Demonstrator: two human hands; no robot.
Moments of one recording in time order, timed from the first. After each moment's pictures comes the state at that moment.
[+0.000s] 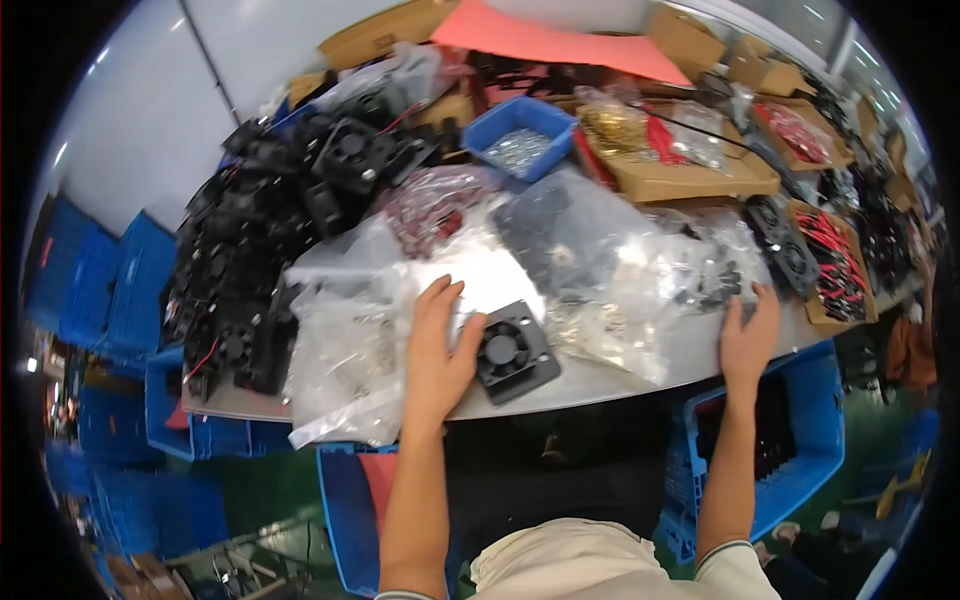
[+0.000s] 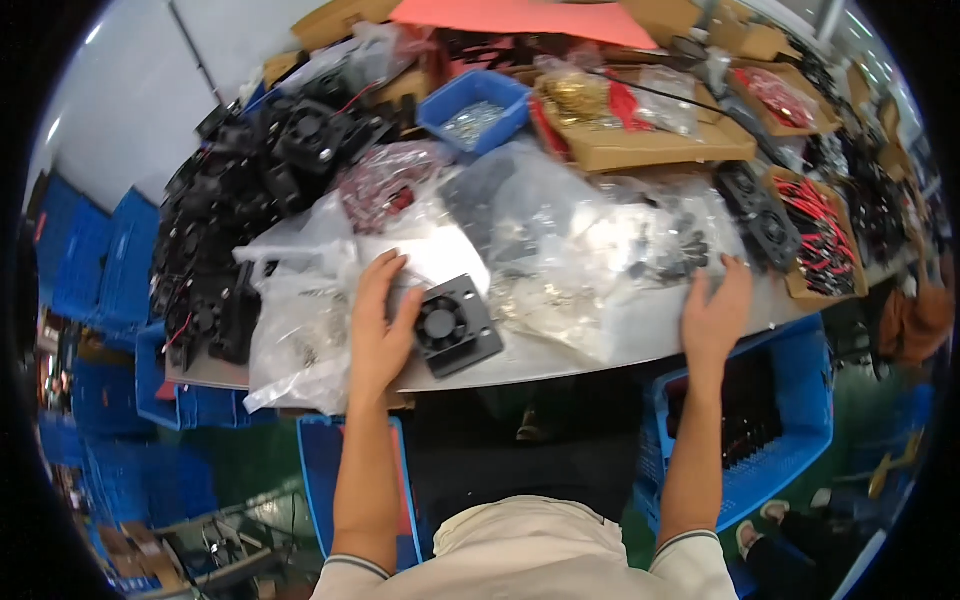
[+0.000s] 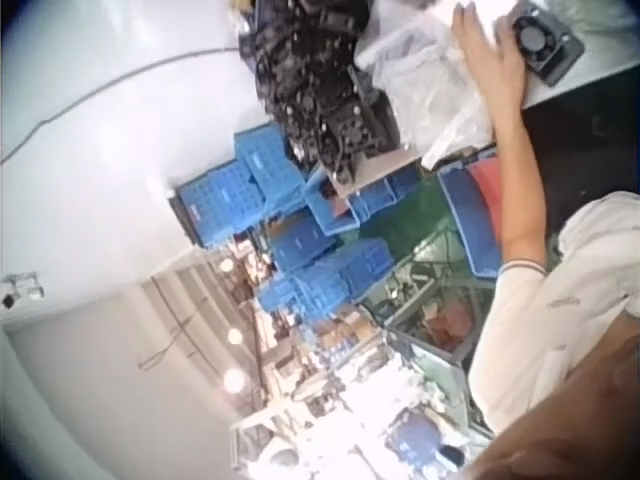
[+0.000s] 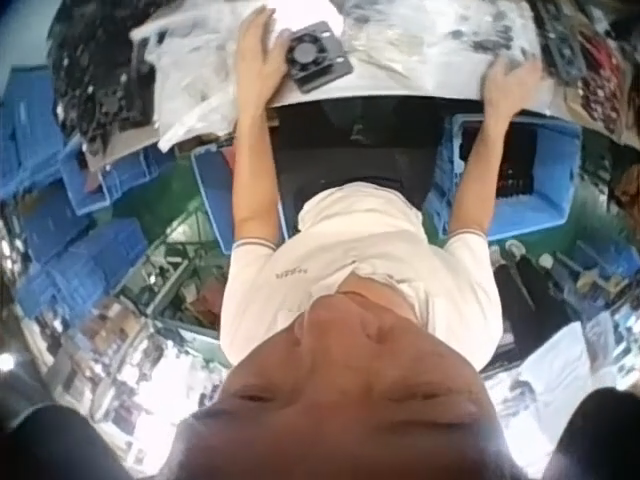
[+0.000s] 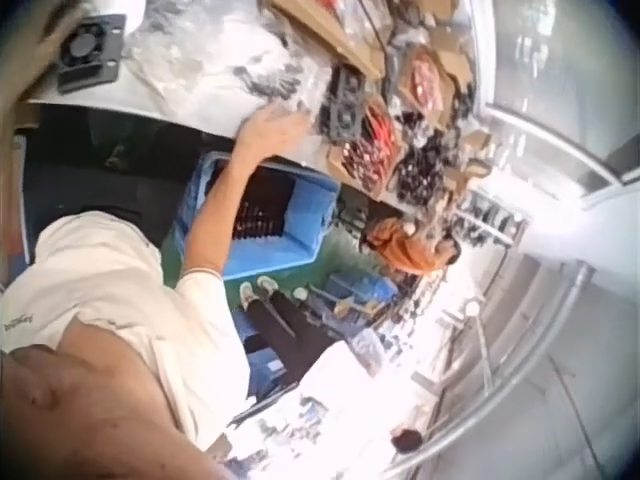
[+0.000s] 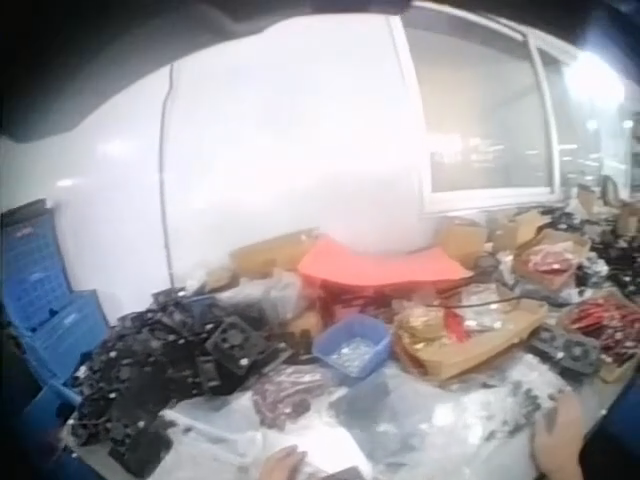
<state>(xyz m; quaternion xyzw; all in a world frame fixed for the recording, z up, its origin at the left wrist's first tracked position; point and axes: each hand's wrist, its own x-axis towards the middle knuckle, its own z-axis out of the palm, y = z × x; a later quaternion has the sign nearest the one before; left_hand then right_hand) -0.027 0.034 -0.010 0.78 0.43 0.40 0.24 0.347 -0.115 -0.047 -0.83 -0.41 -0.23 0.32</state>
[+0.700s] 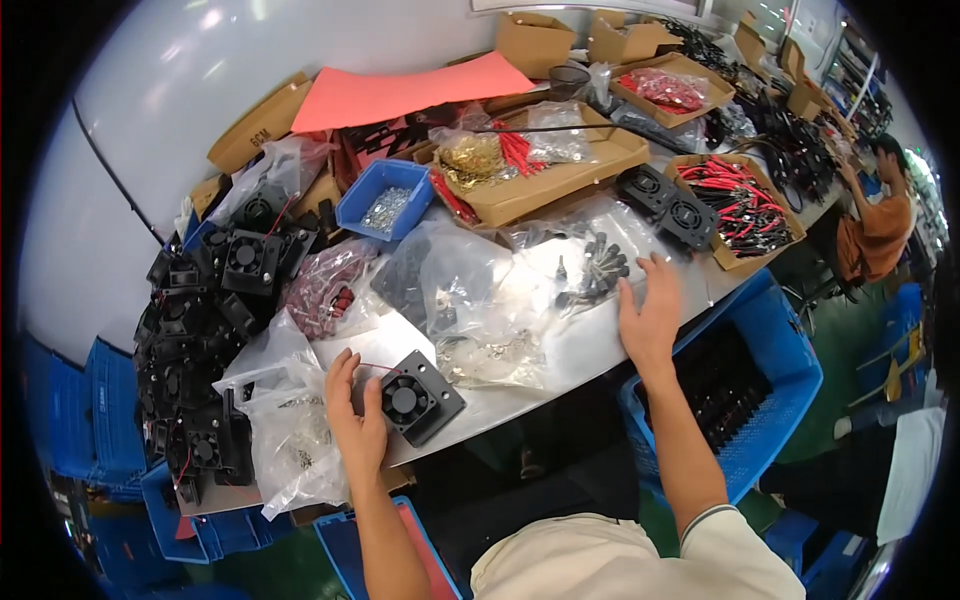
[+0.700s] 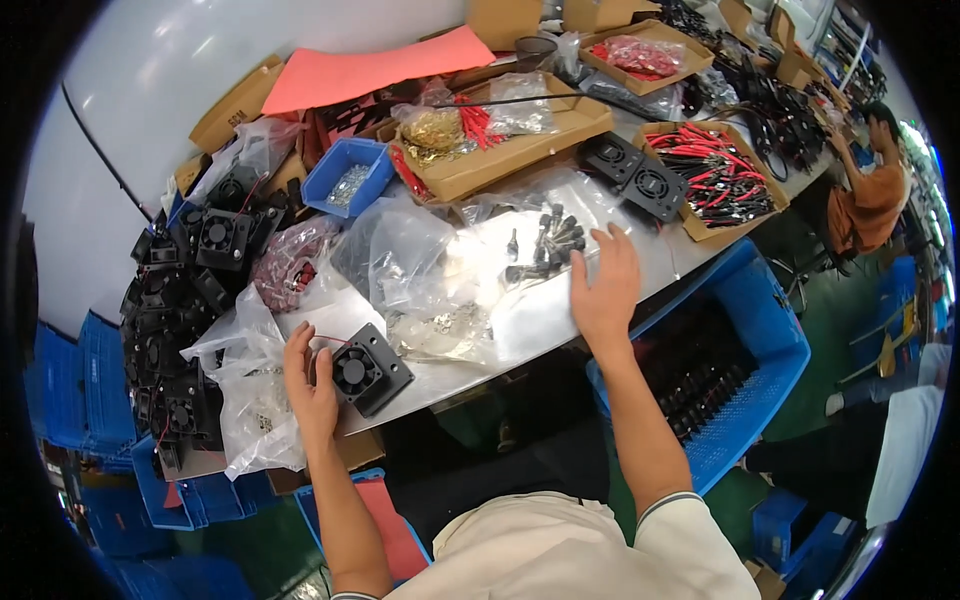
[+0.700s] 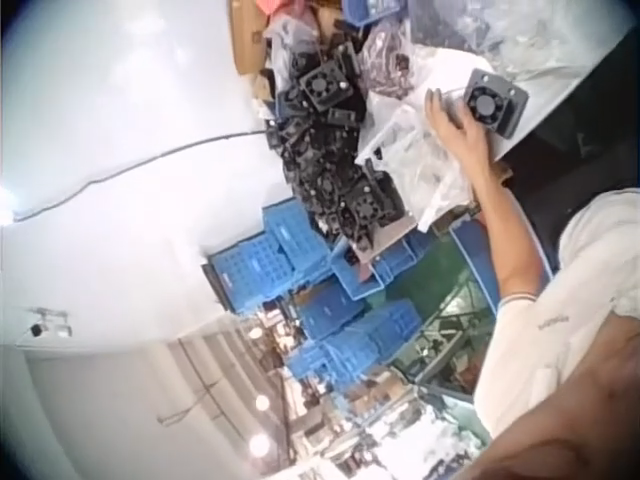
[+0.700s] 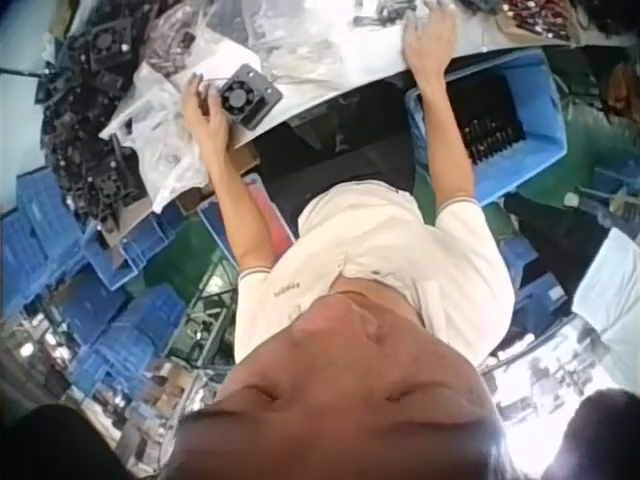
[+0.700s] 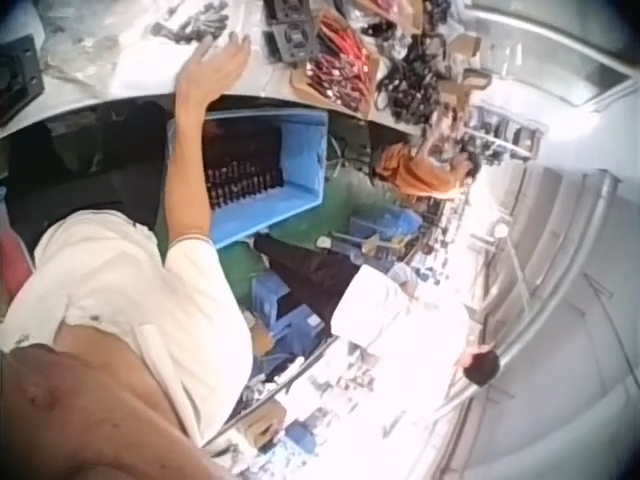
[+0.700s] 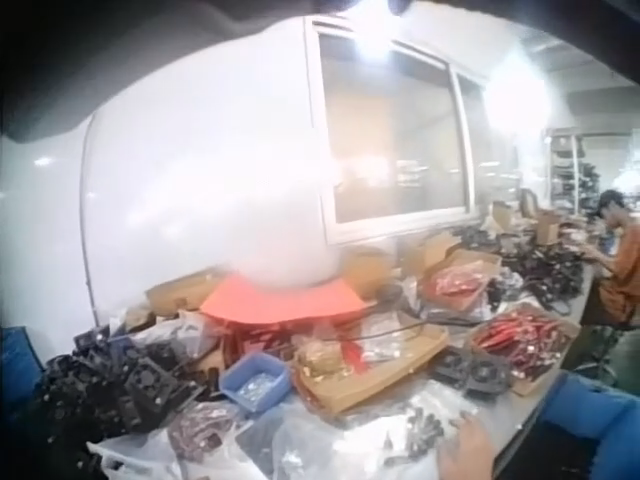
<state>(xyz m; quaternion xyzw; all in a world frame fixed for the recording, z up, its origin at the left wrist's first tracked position) -0.033 0.030 -0.013 0.75 0.42 0.41 0.29 0.328 -0.112 -0.029 -0.81 -0.39 -0.19 0.39</state>
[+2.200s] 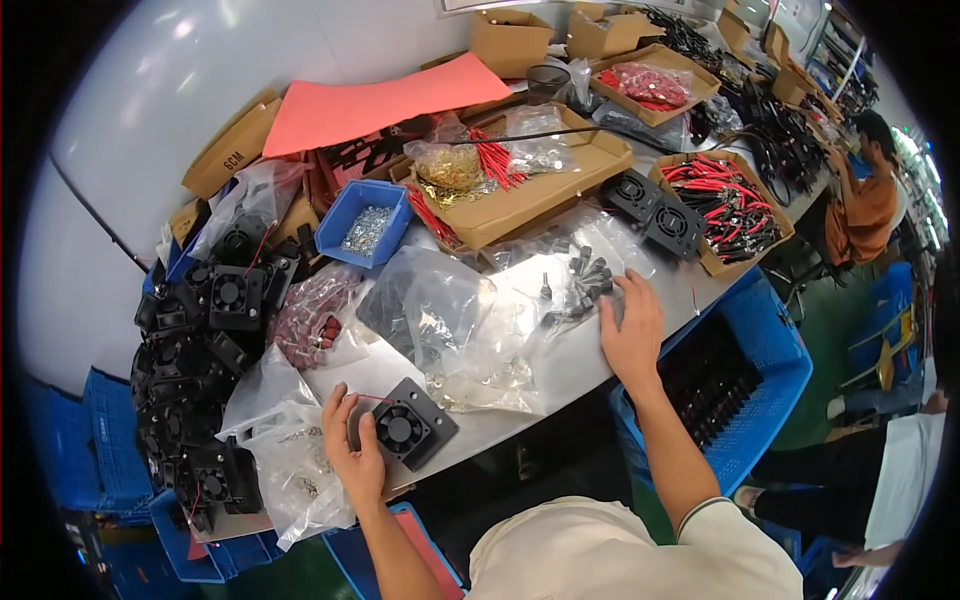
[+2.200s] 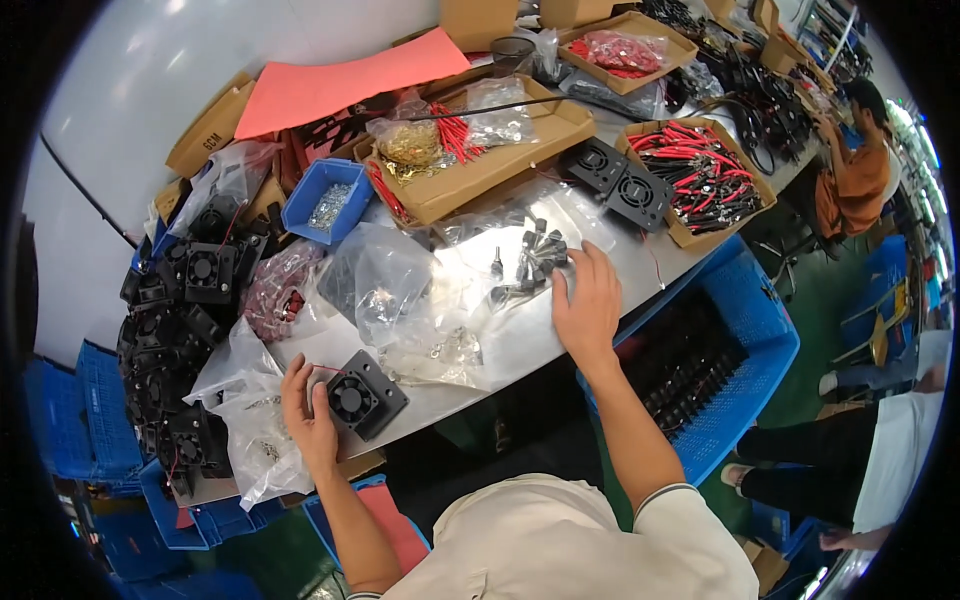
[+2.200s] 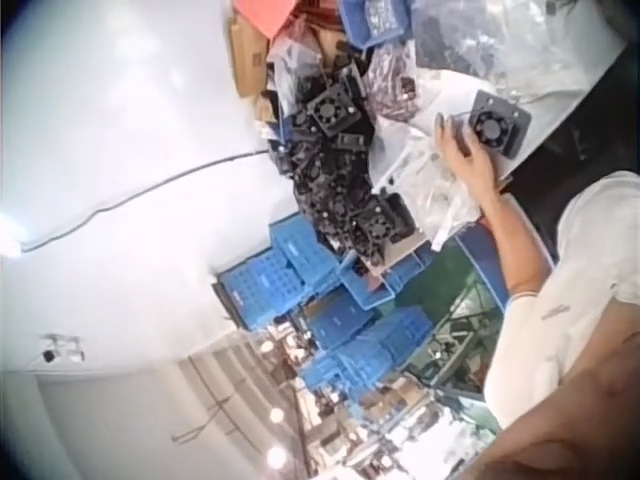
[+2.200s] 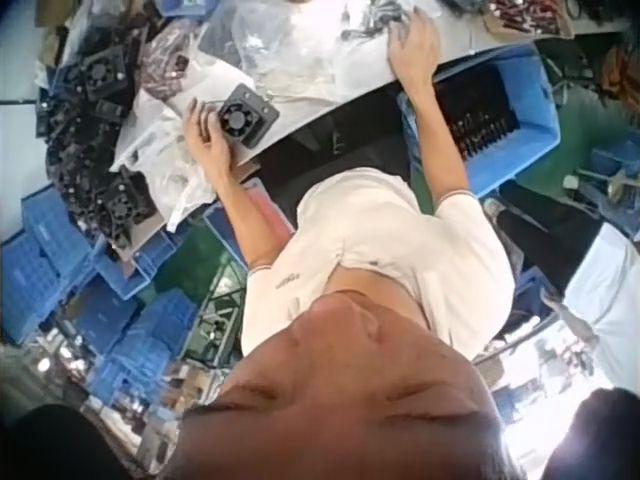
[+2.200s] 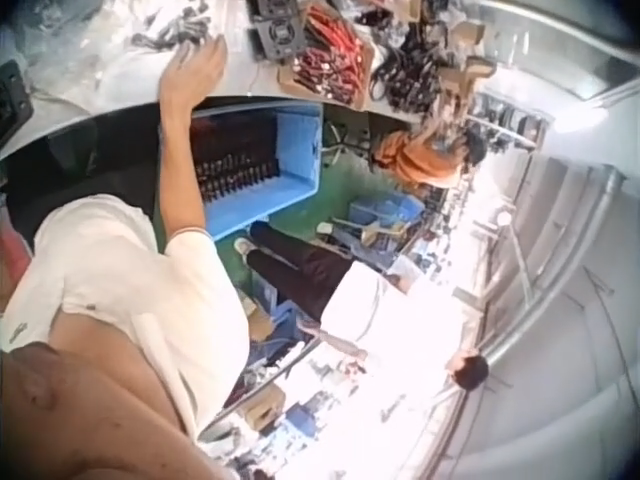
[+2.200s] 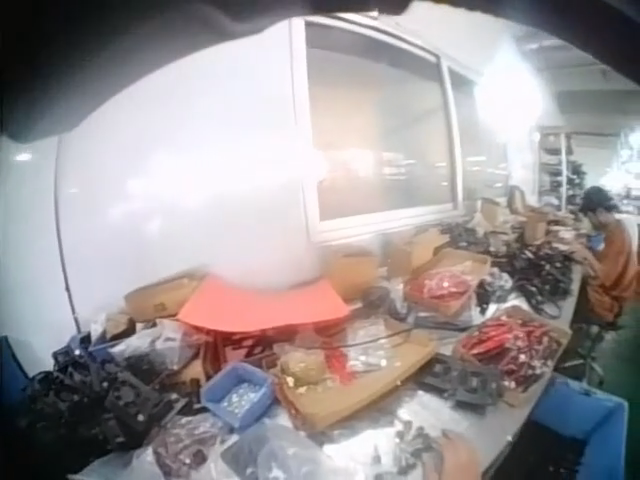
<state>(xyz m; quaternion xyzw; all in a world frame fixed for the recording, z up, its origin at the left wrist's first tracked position) -0.031 0.028 -0.009 0.74 0.42 0.41 0.32 0.327 -0.111 -0.021 -0.83 -0.39 -0.16 0.36</state>
